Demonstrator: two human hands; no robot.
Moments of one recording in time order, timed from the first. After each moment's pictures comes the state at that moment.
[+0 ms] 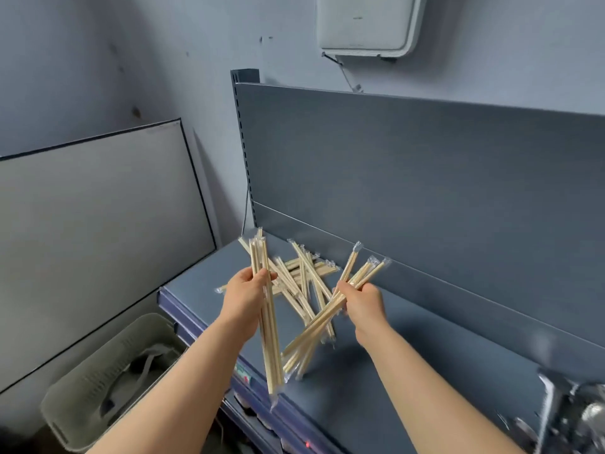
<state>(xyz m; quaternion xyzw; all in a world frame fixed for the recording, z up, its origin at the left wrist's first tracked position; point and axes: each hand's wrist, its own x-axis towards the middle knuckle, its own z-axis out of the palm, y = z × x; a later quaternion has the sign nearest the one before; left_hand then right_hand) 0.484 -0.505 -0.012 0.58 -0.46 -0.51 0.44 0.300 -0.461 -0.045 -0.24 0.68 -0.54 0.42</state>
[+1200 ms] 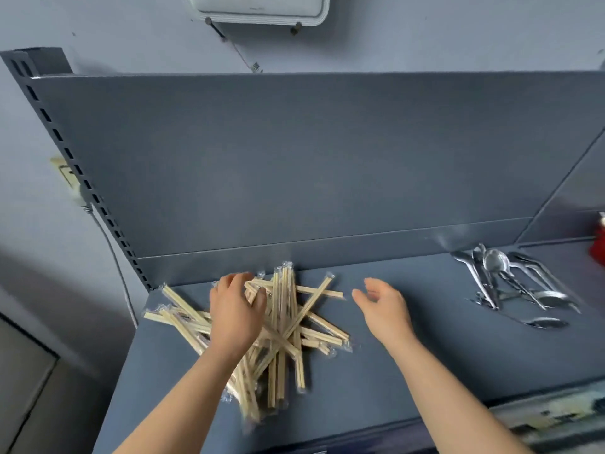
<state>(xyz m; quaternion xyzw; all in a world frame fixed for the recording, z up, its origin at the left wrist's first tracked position) 0.476 -0.653 -0.046 0.34 -0.86 -0.31 0.22 0.352 -0.451 -0.052 -0.07 0.87 -0.47 0.11</state>
